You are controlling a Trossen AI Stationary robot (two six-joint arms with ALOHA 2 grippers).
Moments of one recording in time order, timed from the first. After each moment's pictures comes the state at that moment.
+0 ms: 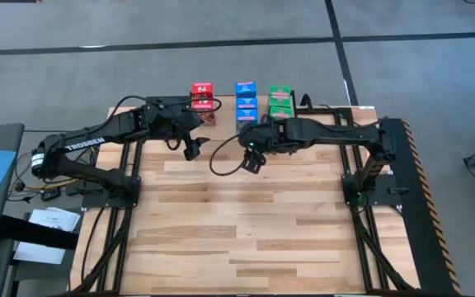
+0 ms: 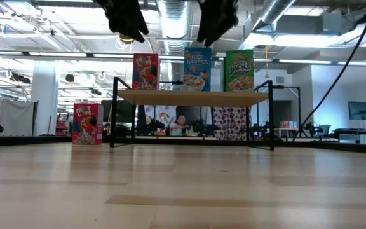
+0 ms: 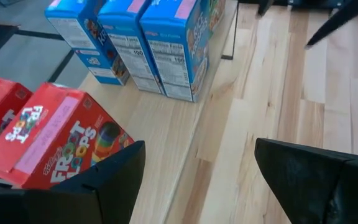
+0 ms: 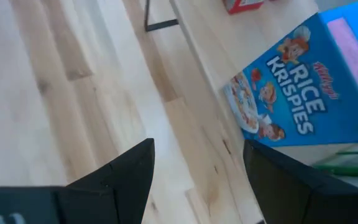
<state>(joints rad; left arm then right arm) 0.30 1.18 1.21 -0.60 -0.17 0.09 -0.06 1.77 1.82 -1.05 0.37 0.19</state>
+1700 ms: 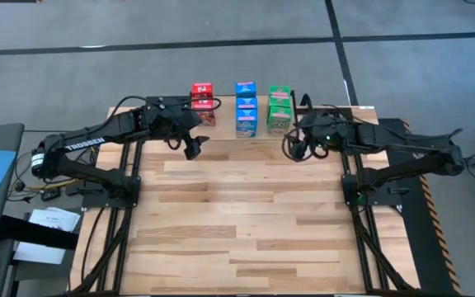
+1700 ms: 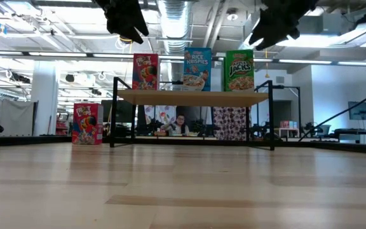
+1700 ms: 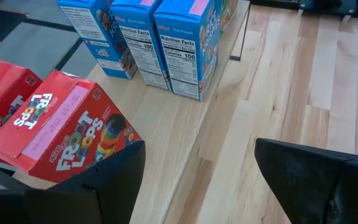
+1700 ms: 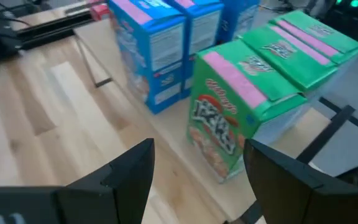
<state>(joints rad) 0.30 1.18 1.21 -0.61 -0.20 0.03 -0.18 1.03 1.01 -0.57 0.45 0.25</state>
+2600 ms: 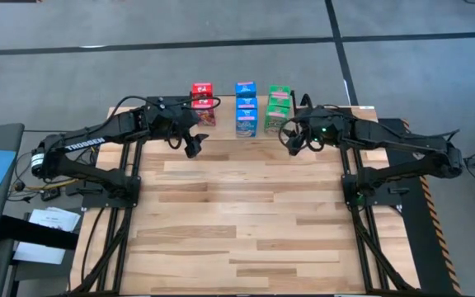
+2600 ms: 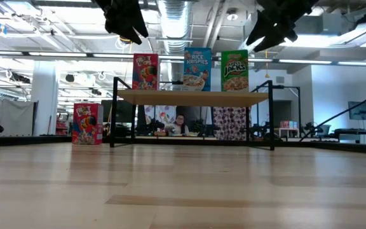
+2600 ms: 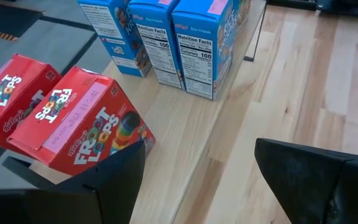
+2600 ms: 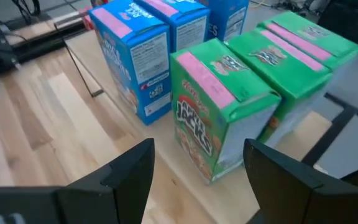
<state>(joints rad) 0.30 1.18 1.21 -0.61 -0.25 0.02 -0.25 1.04 1.01 -0.52 0.38 0.26</state>
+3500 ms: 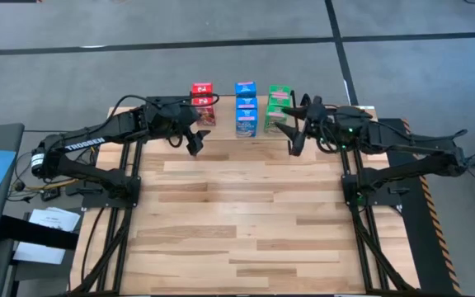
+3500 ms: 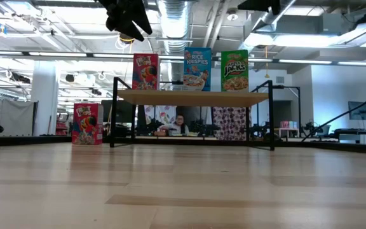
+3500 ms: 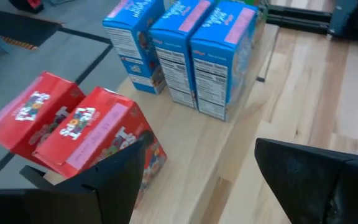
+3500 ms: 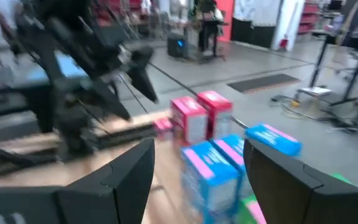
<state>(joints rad) 0.30 1.18 1.21 -0.55 -0.29 0.01 -0.17 0.99 1.01 -0.11 0.29 0.02</state>
